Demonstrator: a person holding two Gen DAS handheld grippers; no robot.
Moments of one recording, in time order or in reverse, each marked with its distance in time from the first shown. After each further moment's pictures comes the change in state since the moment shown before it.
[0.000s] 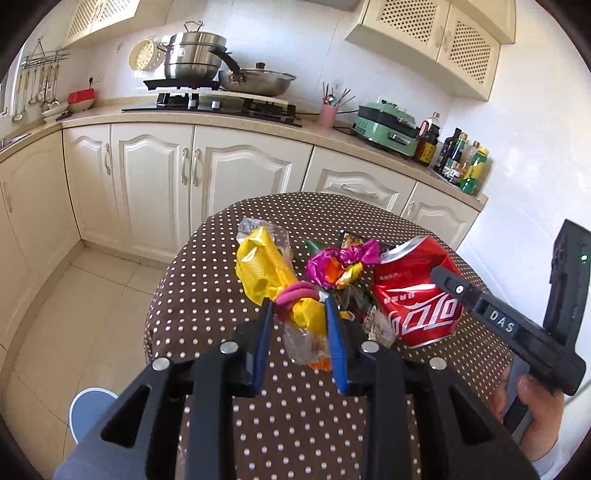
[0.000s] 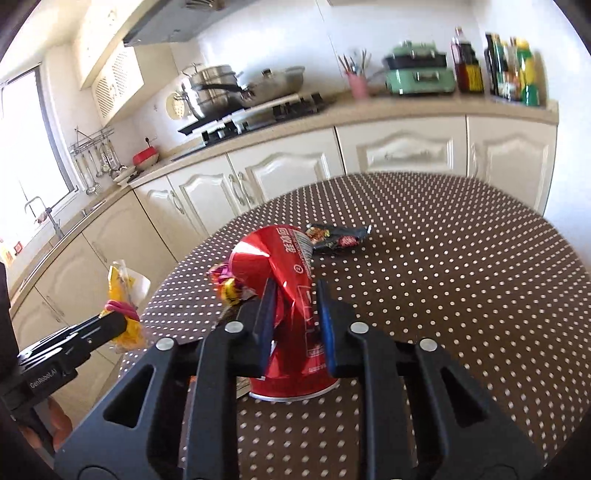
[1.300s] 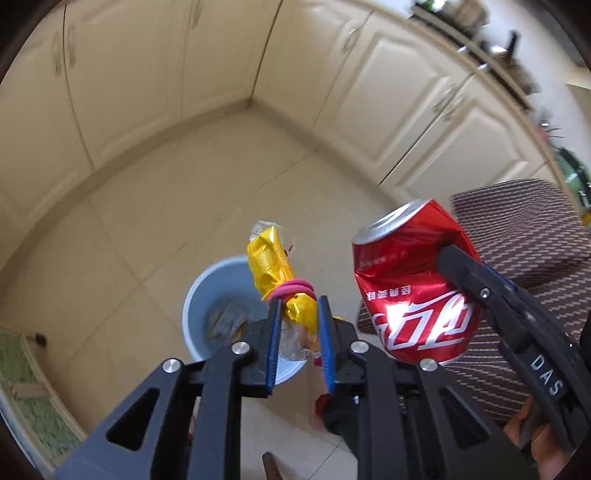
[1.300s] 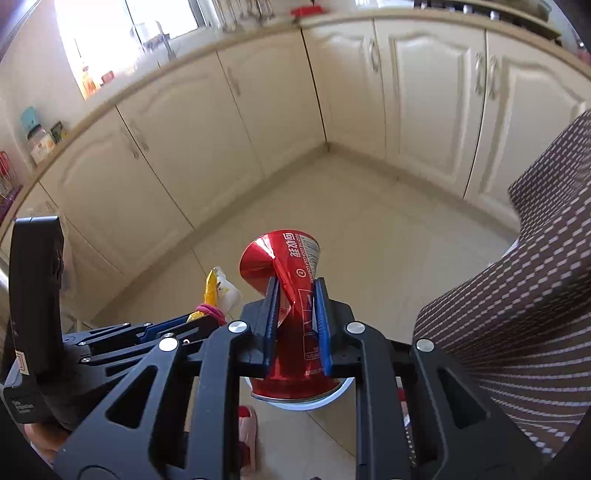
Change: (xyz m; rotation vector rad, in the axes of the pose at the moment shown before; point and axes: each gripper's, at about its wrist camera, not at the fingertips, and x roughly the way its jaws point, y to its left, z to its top) left arm -0.037 0.422 -0.200 -0.545 0.283 0.354; right arm 0.208 0.397 -0.231 -0.389 0.433 0.383
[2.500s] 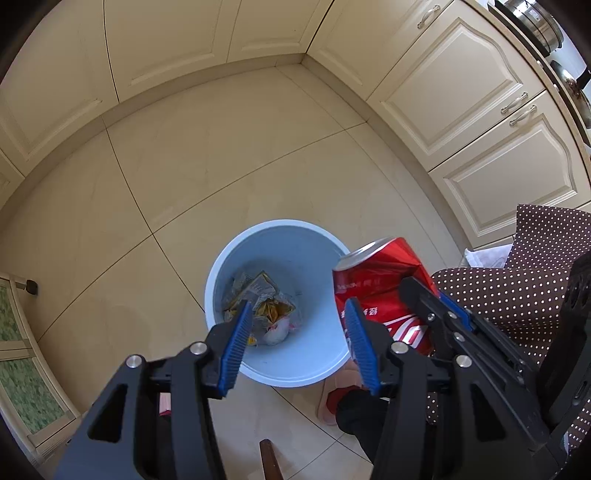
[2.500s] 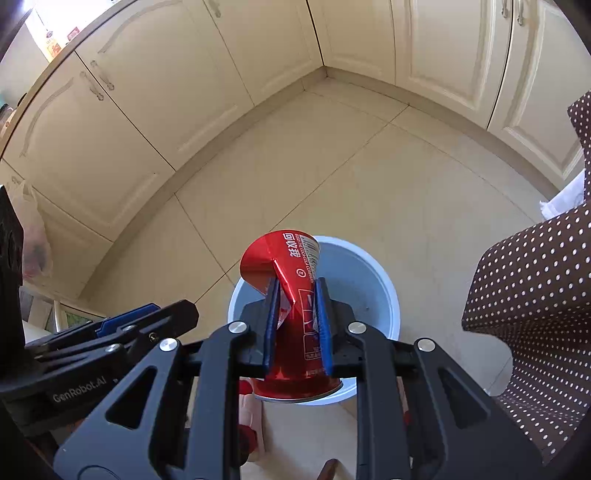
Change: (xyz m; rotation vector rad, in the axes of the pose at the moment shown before) left arm 0.074 0.064 -0.001 -0.166 0.111 0.051; right arm 0.138 0.014 -0.043 0.064 0.229 -0.002
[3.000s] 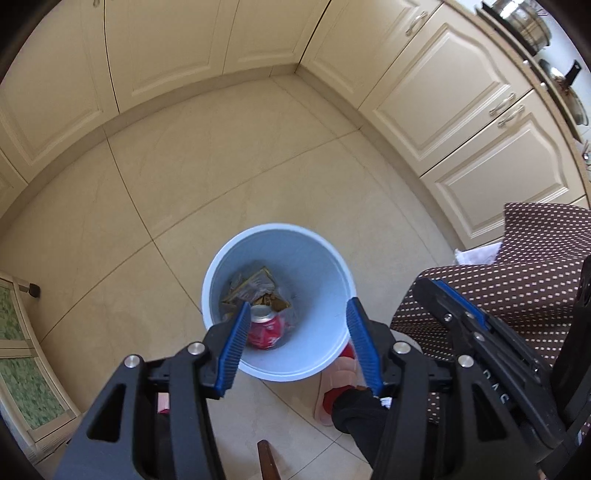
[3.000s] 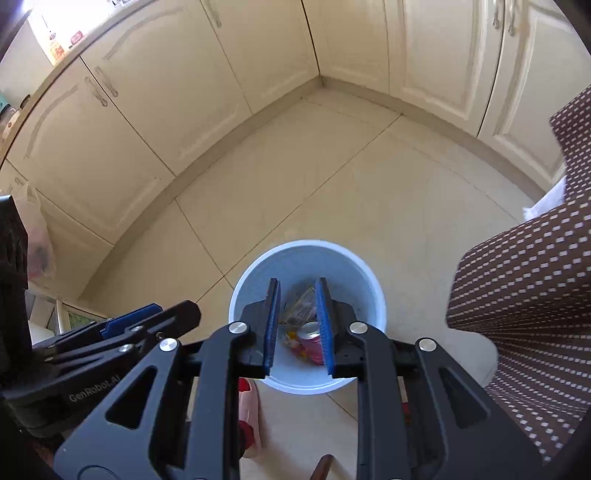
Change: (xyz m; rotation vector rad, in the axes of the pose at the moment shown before) left arm -0.032 -0.010 -0.007 0.024 -0.050 -0.013; right arm -0.047 0.000 -0.004 -0.018 -0.045 -0.031
